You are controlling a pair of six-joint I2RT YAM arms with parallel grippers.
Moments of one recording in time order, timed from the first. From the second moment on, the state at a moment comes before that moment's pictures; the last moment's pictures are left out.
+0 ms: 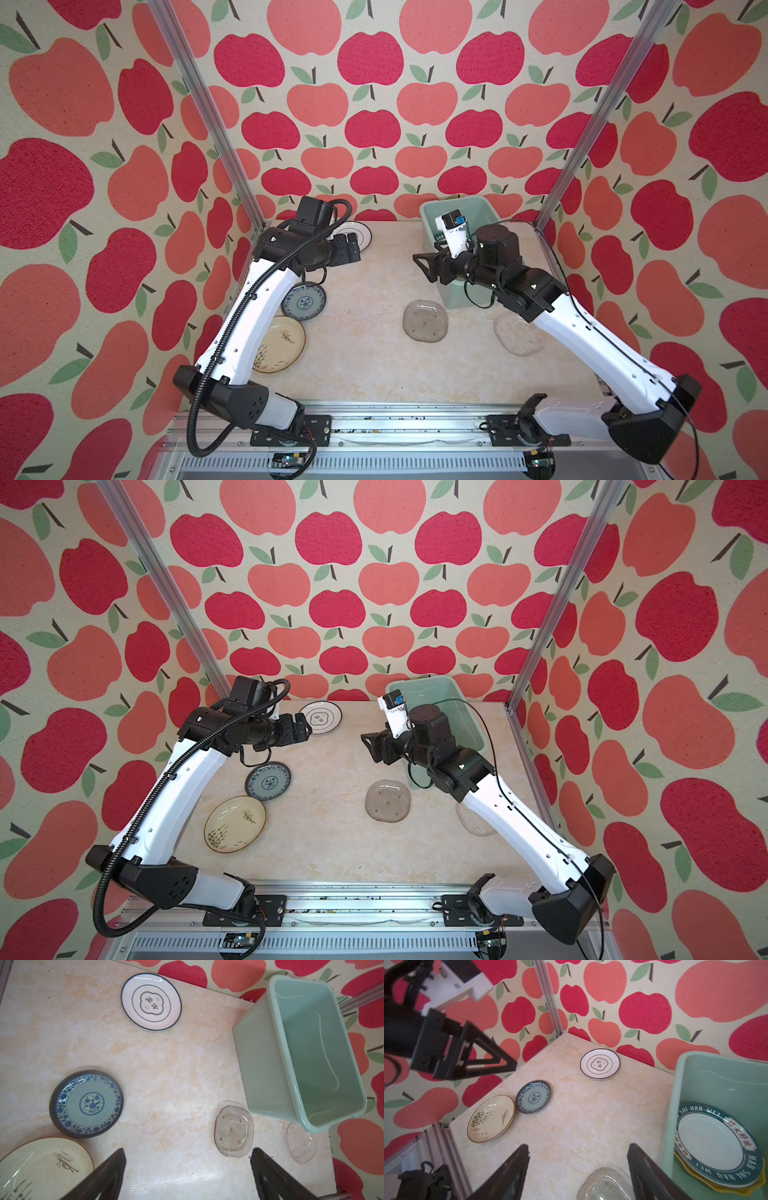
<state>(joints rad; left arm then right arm) -0.32 1.45 1.75 -1.18 0.06 -0.50 0.83 1.26 1.35 -0.46 -0.09 0.05</state>
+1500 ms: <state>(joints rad) 0.07 2.26 1.81 -0.66 0.52 -0.76 1.14 1.59 1.40 -0.47 0.24 -0.57</state>
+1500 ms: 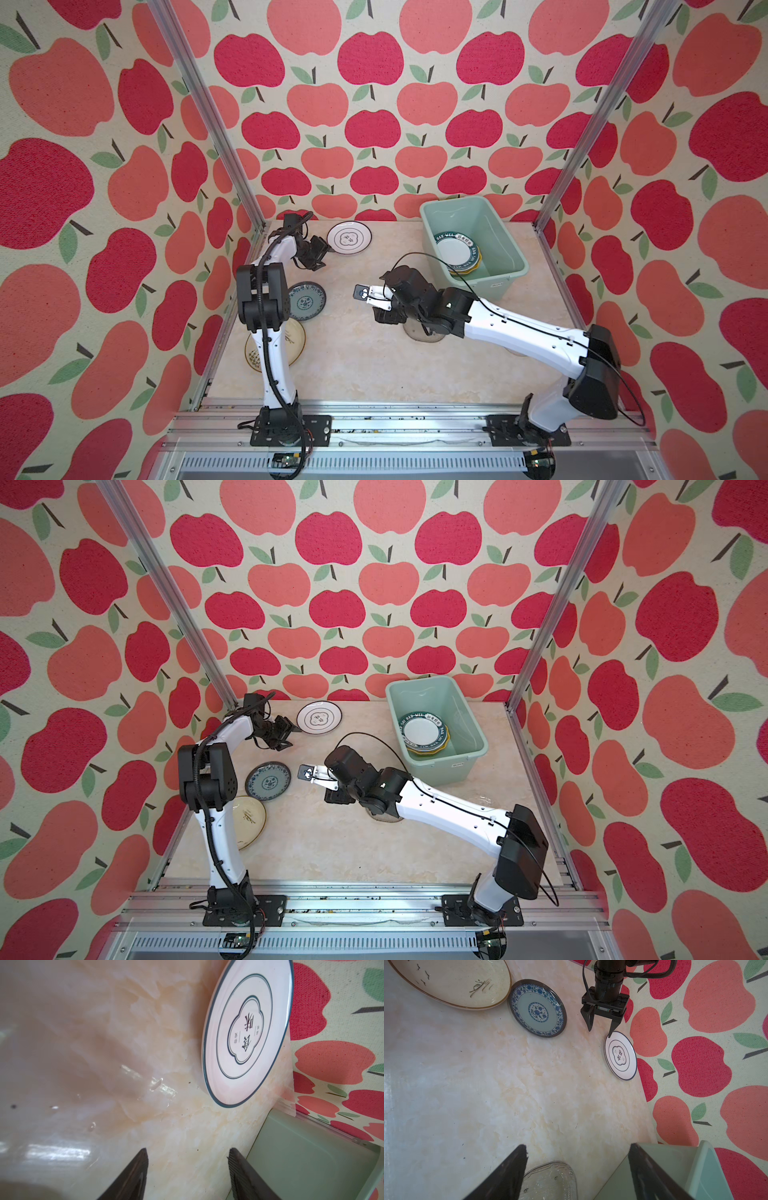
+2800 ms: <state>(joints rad) 0.07 2.44 1.87 -0.36 0.60 -0.87 1.07 1.66 1.40 -0.45 0.25 -0.42</state>
